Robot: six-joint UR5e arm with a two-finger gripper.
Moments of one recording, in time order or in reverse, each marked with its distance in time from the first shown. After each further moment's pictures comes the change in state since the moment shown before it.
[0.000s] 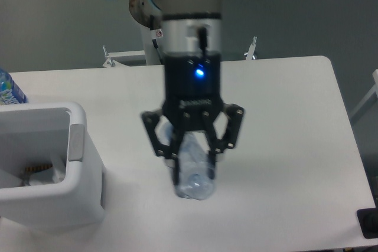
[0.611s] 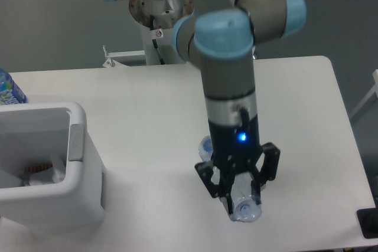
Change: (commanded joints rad) arm 0.133 -0.091 -0.005 -0.031 0.019 -0.009
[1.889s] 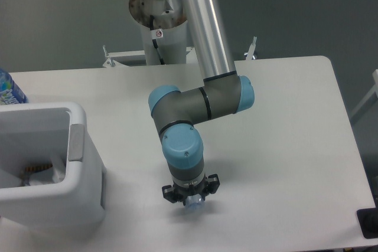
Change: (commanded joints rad) arm -0.115 -0.244 -0.292 -0.098 0.294 0.109
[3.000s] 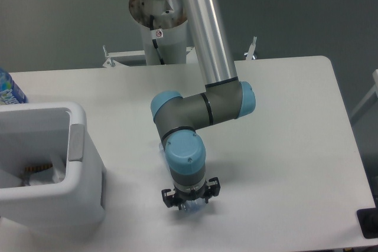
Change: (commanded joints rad) arm 0.002 -0.043 0.005 0.011 -0.028 -0.018
